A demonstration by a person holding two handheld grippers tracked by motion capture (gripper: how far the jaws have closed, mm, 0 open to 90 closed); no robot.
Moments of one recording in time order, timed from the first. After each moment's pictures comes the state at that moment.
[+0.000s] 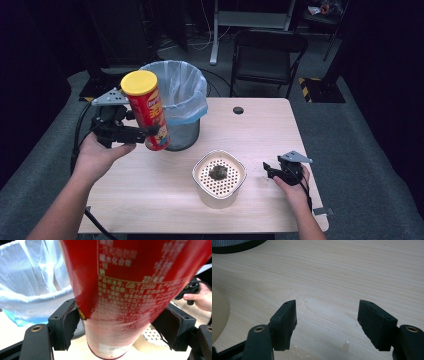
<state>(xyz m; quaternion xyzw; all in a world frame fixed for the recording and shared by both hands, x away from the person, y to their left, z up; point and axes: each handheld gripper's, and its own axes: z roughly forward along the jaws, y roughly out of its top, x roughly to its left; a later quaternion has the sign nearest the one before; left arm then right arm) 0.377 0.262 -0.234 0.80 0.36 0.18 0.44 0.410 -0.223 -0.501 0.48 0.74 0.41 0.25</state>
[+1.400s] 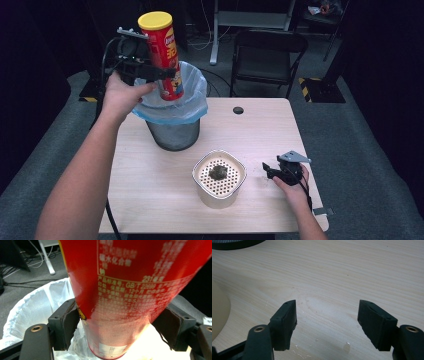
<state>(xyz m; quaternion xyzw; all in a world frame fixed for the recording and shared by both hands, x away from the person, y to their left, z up) 0.486 0.228 -0.171 0.76 0.42 0.19 0.45 0.410 -0.221 -0.501 0.47 0.74 0.40 0.25</state>
